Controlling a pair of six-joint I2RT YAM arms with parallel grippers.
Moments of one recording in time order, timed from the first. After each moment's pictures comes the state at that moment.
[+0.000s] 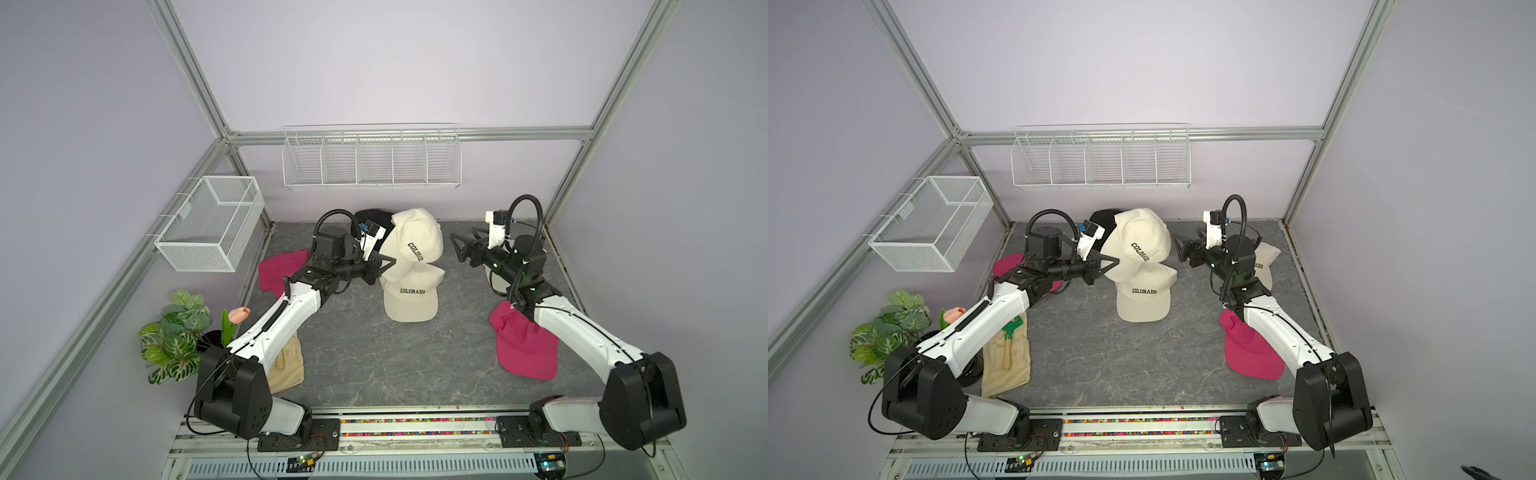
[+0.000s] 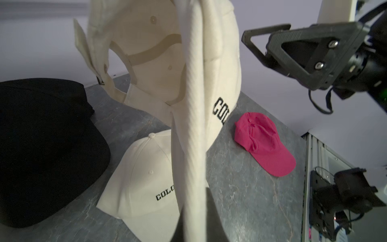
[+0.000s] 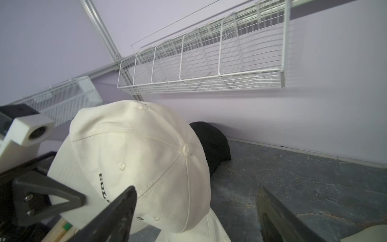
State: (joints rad) left arm -0.40 1.42 1.14 -0.25 0.69 0.06; right arm 0.32 1.34 0.95 0.29 -0.39 0.22
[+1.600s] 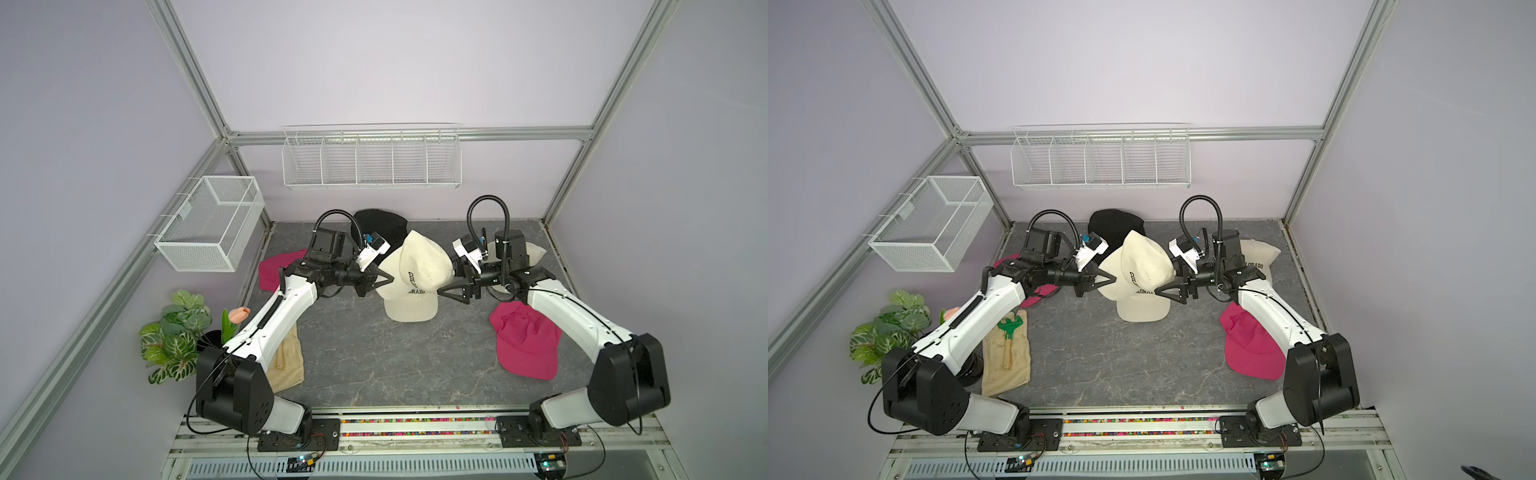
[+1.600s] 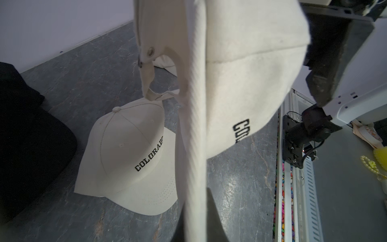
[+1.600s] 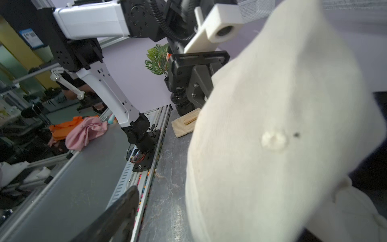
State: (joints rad) left arm -0.36 1.46 1.24 -0.57 0.84 0.32; right arm 0.32 1.47 1.12 -0.24 -1.29 -0.29
